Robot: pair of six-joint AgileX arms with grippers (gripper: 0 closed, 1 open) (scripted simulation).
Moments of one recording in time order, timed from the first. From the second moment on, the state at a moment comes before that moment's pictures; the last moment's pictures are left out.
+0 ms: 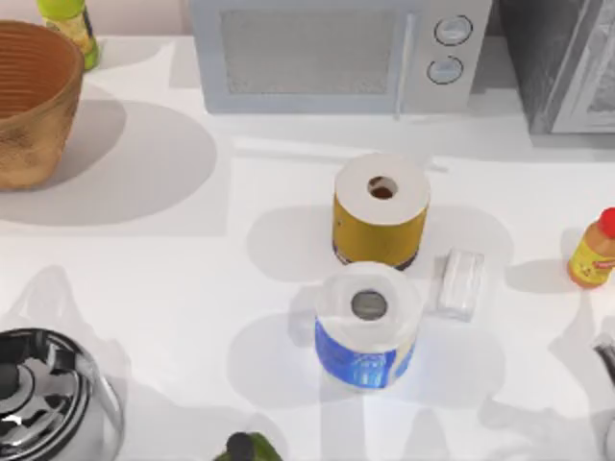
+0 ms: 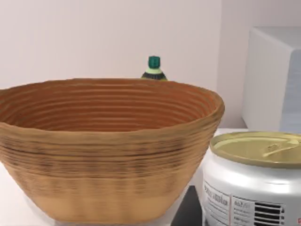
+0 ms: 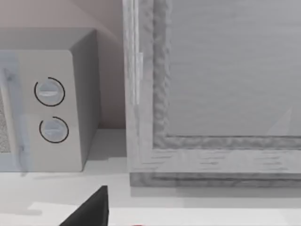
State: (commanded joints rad) left arm 0.00 0.00 0.00 0.00 0.00 0.00; right arm 0.00 0.00 0.00 0.00 0.00 0.00
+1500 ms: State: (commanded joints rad) left arm -0.10 1.61 0.70 0.87 0.88 0.01; right arm 0.00 0.00 0.00 0.00 0.00 0.00
